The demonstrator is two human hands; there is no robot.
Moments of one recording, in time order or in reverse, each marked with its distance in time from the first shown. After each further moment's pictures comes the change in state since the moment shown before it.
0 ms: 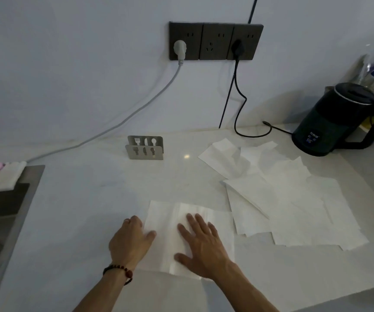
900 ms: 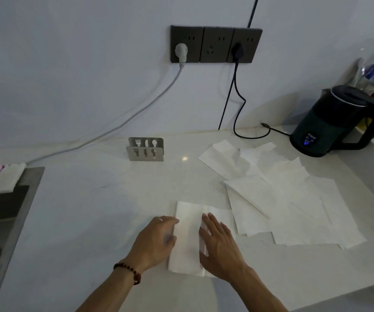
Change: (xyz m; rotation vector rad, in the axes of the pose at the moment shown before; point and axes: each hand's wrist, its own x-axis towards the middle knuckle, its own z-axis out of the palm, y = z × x) left_hand -0.011 0.023 -0.001 -0.172 -0.217 0.511; right_hand -0.018 0.020 0.000 -0.038 0.199 0.040
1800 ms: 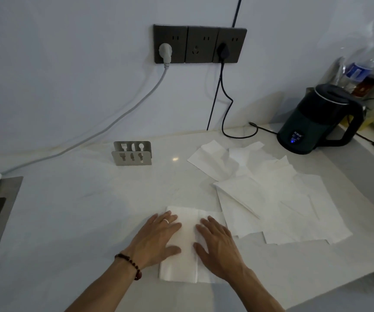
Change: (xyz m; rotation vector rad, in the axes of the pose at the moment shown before) left_hand 0.039 -0.001 0.009 0.460 -0.249 0.297; right_hand 0.002 0.015 -0.008 0.094 0.019 0.128
